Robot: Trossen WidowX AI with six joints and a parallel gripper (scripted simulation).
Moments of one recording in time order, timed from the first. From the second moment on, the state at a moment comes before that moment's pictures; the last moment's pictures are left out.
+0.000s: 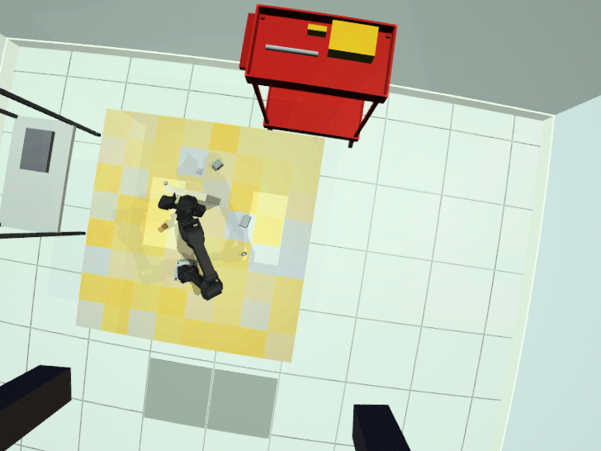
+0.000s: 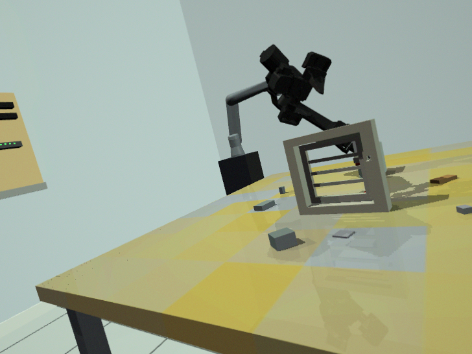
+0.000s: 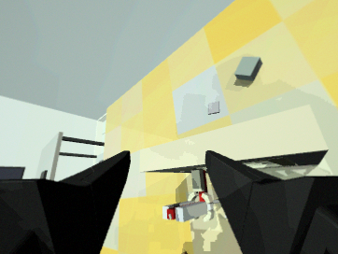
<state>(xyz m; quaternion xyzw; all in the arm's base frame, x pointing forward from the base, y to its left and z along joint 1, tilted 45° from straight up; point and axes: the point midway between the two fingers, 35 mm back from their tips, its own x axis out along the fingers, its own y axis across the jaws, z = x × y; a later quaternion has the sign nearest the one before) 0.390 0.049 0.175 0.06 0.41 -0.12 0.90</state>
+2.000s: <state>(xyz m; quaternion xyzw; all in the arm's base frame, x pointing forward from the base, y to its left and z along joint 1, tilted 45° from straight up) 0.364 0.079 0.071 -0.21 0.61 -0.35 0.68</state>
